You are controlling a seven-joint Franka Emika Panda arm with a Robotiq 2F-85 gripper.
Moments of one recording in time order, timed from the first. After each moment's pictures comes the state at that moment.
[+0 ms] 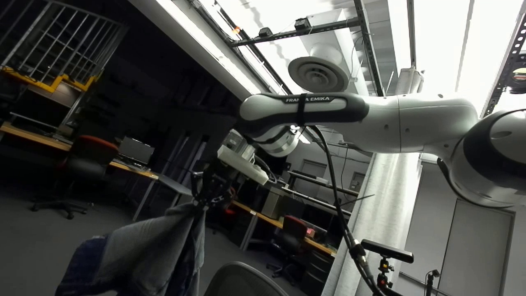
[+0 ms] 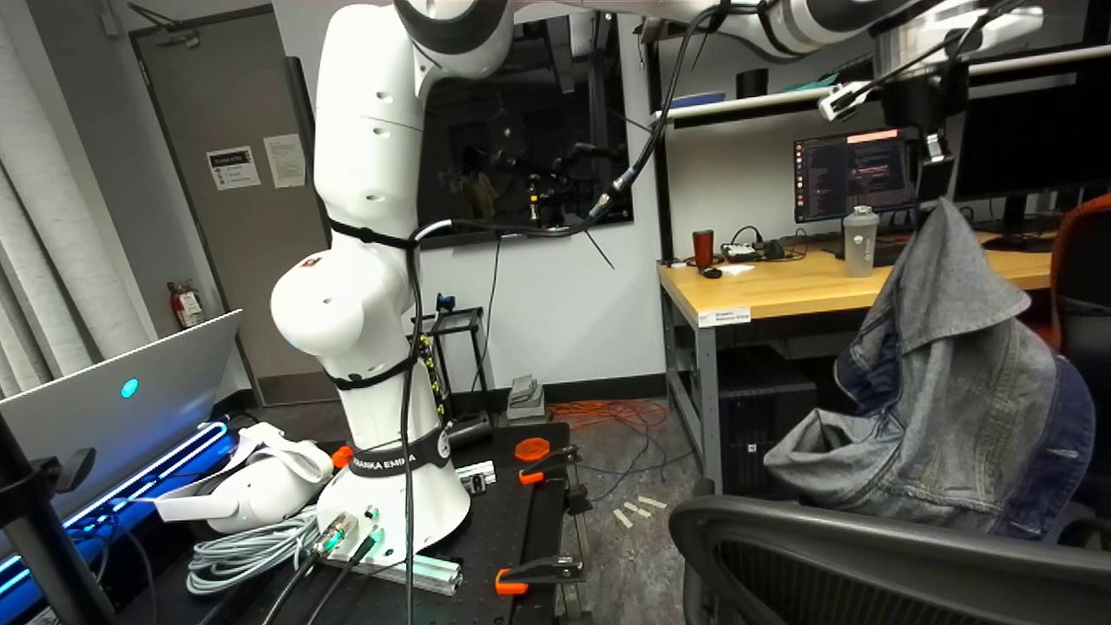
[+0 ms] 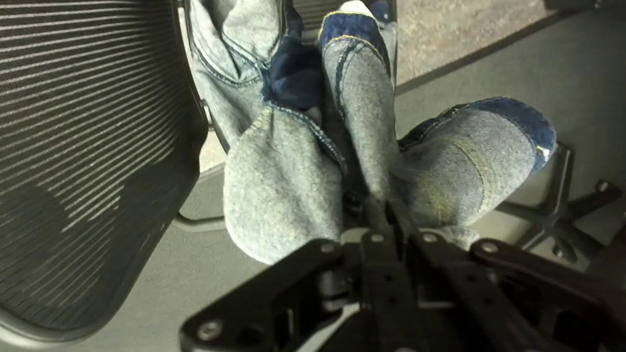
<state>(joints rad) 0.07 0.32 0.03 -1.55 0.03 2.02 0.47</state>
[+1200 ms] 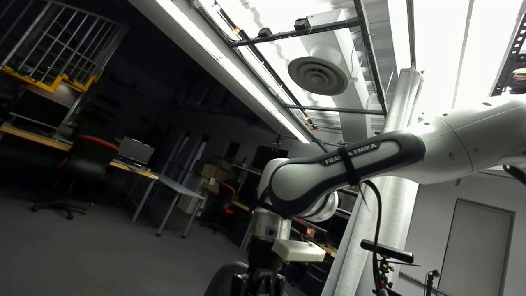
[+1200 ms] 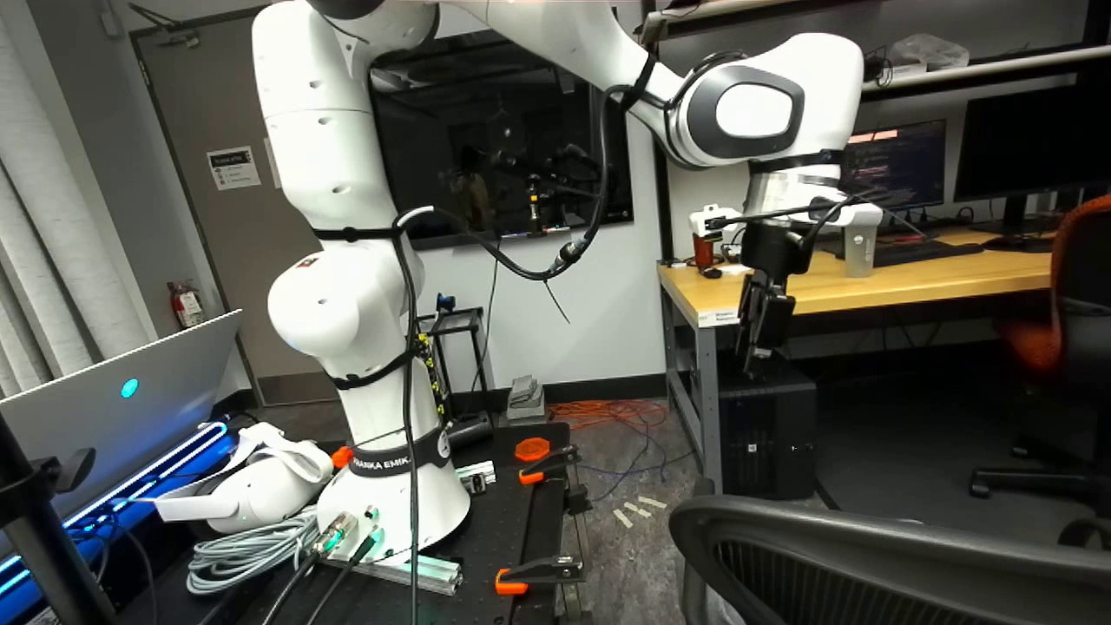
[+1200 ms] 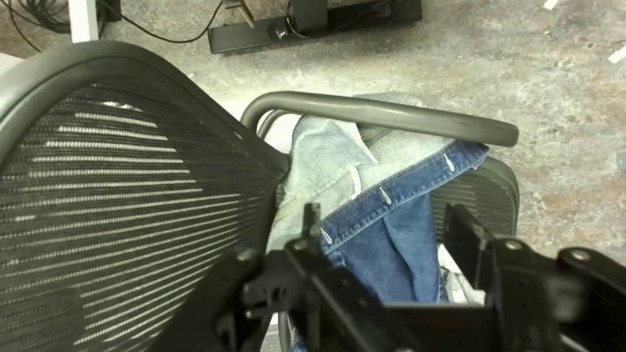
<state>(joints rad) 0.03 0.03 0.00 -2.23 -0.03 2.03 0.18</state>
